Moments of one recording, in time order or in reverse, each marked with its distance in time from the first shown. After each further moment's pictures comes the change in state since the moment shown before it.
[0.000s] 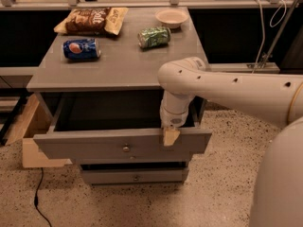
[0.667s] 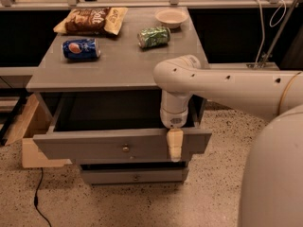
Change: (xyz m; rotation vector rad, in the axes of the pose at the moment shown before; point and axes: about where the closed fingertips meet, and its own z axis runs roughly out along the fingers) arm 0.008 0.014 -0.001 -0.088 0.073 0.023
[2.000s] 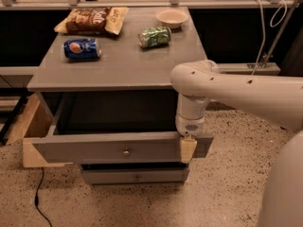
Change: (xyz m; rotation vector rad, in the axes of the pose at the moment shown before) arm 0.046 0.049 0.004 -0.115 0.010 0.135
